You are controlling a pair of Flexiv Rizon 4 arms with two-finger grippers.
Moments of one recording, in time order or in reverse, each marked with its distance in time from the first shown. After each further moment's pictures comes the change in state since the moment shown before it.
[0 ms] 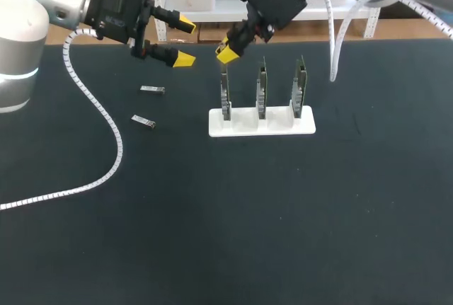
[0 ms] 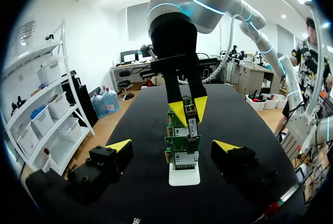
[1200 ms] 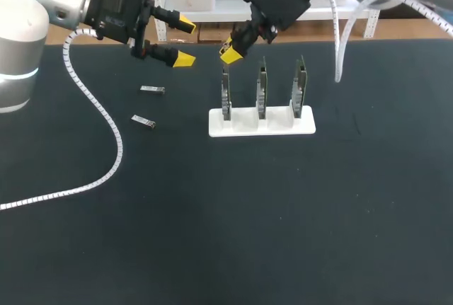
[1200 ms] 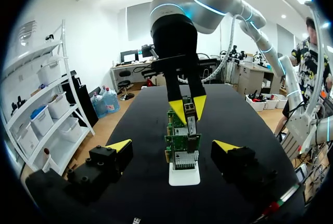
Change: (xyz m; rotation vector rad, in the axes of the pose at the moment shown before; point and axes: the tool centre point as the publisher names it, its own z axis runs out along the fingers) left arm 0.000 0.000 0.000 0.000 0.000 0.000; right arm 0.004 0.000 -0.005 0.023 0.015 0.003
